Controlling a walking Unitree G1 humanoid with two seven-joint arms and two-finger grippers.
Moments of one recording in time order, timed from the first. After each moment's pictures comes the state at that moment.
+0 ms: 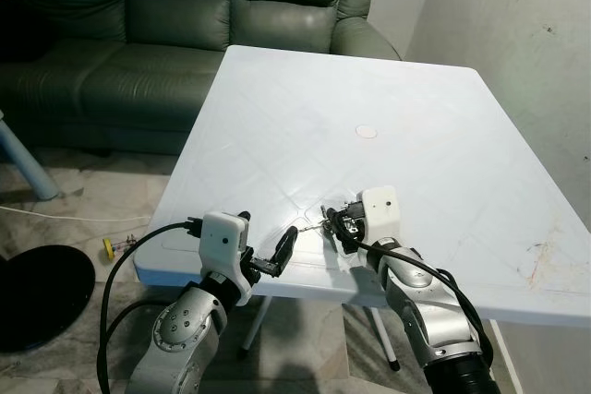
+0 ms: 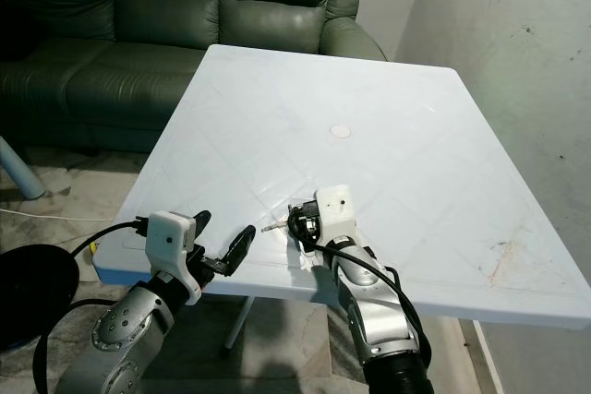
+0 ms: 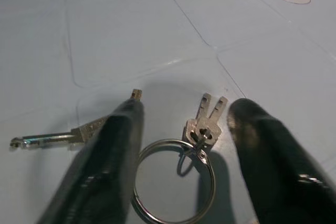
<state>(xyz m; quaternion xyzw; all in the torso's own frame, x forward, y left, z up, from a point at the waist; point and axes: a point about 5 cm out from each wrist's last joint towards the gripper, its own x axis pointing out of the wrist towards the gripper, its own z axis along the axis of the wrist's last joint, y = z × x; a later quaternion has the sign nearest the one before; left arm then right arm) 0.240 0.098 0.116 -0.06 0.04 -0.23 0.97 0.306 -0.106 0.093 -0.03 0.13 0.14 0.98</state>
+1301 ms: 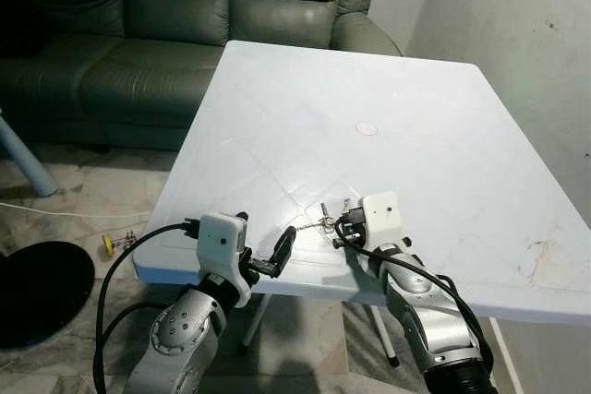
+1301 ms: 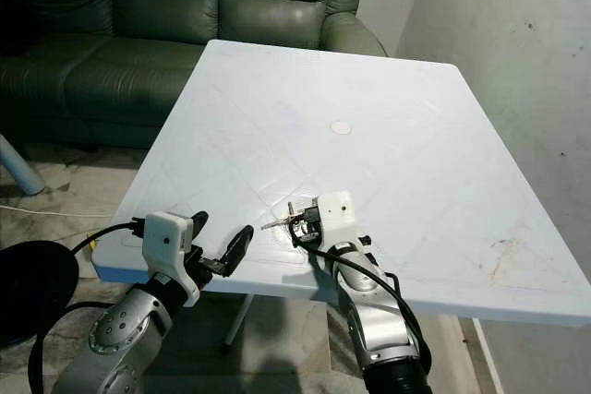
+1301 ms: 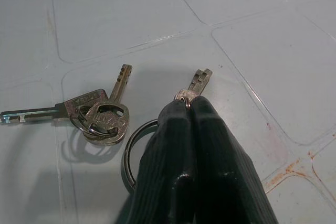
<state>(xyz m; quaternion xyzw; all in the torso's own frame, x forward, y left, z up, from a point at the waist) 0.236 0.099 0.117 -0.07 0.05 -0.22 0.97 0.302 -0.108 0.089 -0.04 0.14 0.13 0.98</state>
